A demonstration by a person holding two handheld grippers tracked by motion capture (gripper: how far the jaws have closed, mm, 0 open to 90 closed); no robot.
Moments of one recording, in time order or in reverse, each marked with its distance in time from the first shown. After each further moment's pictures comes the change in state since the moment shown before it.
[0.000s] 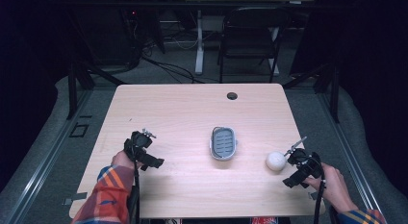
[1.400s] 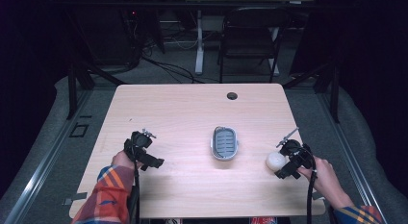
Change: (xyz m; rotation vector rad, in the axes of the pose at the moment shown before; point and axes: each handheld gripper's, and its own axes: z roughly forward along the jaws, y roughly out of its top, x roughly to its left) left arm 0.000 0.000 0.000 0.003 -0.003 -0.004; right arm -0.002 0.033 -0.002 -0.044 0.057 -0.010
